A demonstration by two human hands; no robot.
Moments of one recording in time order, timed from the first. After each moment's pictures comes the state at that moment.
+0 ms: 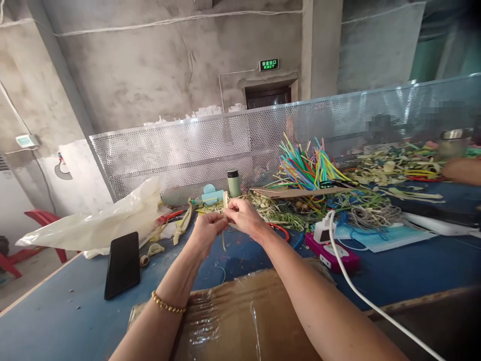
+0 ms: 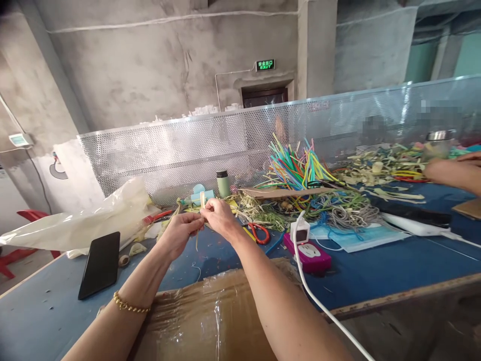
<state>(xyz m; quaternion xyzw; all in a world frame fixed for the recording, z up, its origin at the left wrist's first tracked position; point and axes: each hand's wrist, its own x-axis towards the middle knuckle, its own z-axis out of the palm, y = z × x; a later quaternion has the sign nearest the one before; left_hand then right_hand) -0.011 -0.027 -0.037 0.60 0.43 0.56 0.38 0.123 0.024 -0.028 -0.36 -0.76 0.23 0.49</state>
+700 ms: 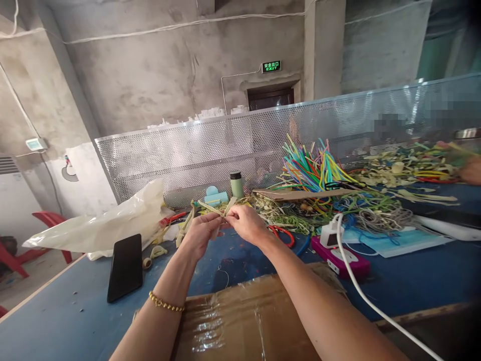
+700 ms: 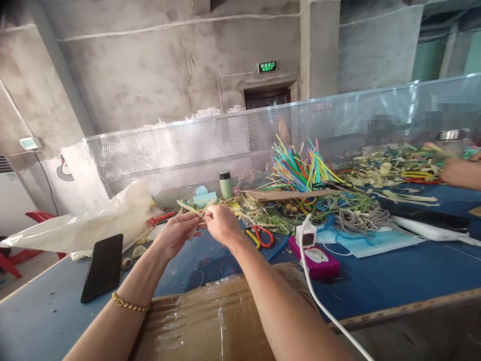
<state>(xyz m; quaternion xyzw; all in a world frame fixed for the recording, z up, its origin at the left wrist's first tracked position) -0.027 -0.024 -0.032 0.53 0.41 0.57 0.47 0.123 0.013 -0.024 -0.43 -0.80 0.10 0.40</state>
